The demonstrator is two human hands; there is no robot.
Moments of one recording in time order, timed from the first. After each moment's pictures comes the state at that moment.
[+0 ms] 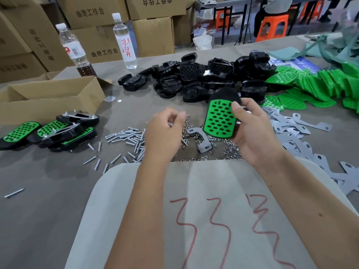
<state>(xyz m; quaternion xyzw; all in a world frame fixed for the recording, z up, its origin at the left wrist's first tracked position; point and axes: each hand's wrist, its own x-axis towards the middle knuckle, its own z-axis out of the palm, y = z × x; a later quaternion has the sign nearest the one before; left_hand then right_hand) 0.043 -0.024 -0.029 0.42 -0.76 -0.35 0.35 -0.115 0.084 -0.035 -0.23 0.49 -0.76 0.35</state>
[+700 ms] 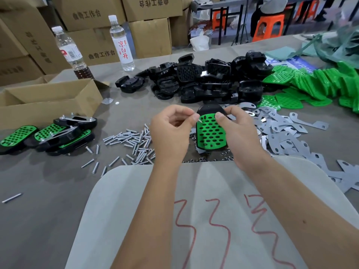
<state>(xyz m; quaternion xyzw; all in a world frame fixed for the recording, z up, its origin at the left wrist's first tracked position) 0.023 -0.005 -0.029 0.32 -0.66 -0.46 0.50 -0.097 0.078 -0.040 -0.29 0.65 -0.67 0.24</state>
